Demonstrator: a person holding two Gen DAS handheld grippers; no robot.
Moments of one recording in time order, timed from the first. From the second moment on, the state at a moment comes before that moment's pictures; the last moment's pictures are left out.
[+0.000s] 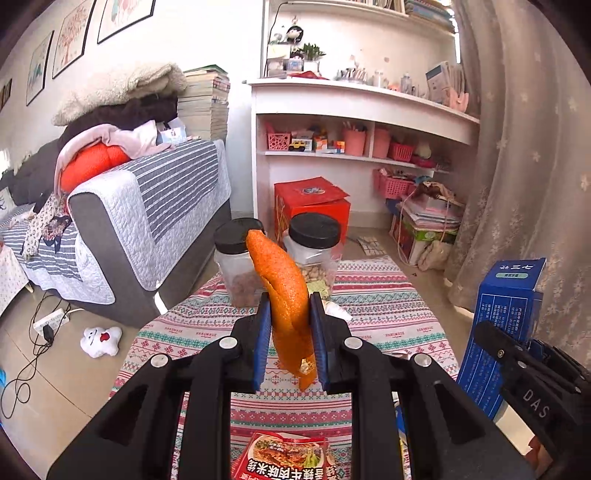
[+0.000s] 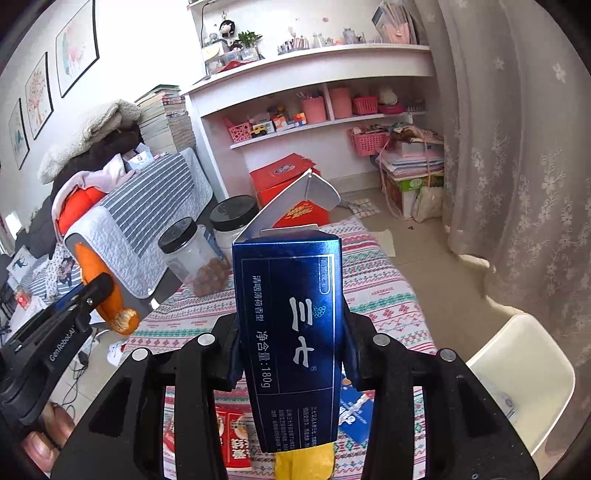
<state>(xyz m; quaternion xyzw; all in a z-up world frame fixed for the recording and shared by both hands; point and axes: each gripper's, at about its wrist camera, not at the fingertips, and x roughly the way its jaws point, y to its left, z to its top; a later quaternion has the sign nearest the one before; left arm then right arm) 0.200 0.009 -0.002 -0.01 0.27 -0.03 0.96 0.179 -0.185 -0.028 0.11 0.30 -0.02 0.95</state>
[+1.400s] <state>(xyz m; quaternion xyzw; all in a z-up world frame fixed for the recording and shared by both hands) 0.182 -0.181 -0.034 0.00 0.33 -0.22 0.92 0.070 -0.425 -0.020 0.19 0.21 -0.44 0.85</state>
